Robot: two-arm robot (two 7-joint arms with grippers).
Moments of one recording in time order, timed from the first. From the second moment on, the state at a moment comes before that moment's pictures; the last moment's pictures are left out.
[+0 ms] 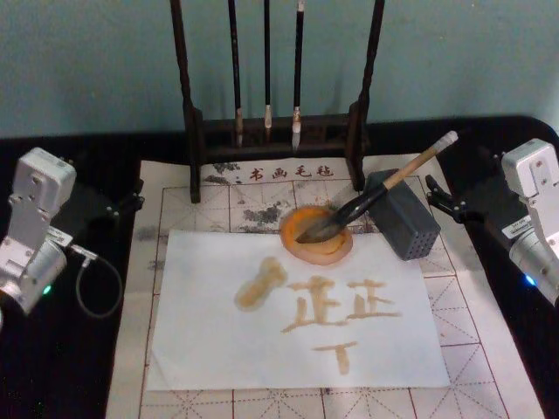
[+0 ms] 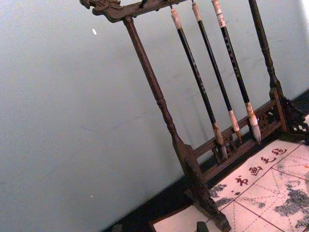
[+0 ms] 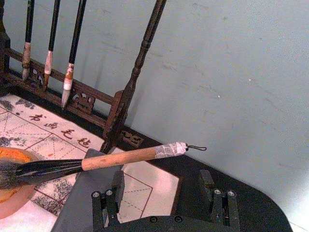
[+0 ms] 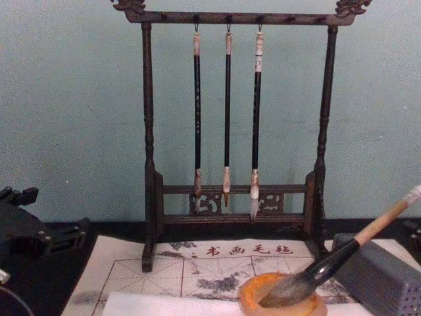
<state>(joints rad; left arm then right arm) -0.20 0.60 0.45 -1.41 -0.25 -0.12 0.03 0.20 0.60 -0.45 -1.41 0.25 -0.12 -0.03</state>
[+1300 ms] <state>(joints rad) -0.20 0.60 0.45 -1.41 -0.25 -0.12 0.03 0.20 0.60 -0.45 -1.41 0.25 -0.12 -0.03</state>
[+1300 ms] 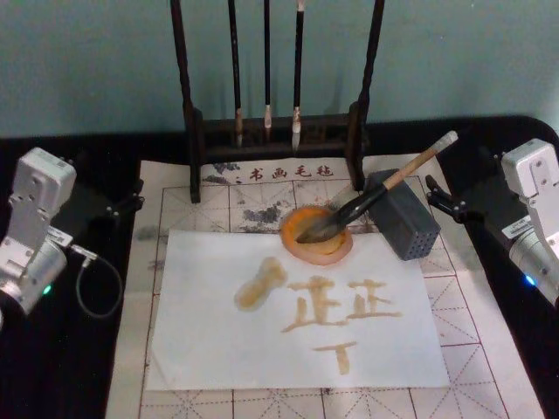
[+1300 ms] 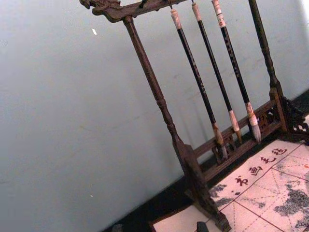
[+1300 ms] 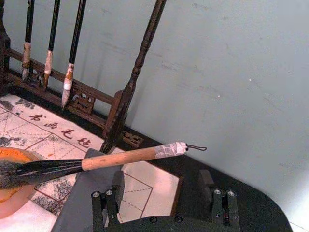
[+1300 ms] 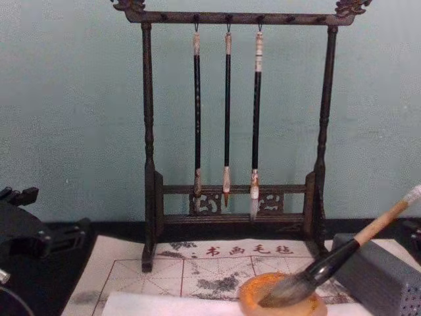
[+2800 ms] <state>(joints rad) -0.20 0.60 0.45 -1.41 -0.25 -0.12 0.03 0.15 0.48 -0.26 -1.46 0.65 0.09 0.15</state>
